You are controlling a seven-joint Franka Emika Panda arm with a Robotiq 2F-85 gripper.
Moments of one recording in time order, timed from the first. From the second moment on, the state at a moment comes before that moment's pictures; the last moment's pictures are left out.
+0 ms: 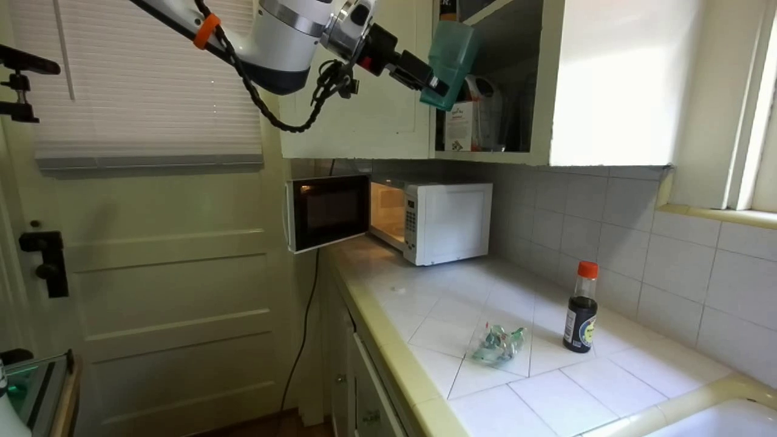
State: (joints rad) arm 0.03 -0.11 -0.25 -2.00 -1.05 2.83 1.23
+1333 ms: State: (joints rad) arm 0.03 0.24 -0.08 -1.76 -1.74 2.29 1.98
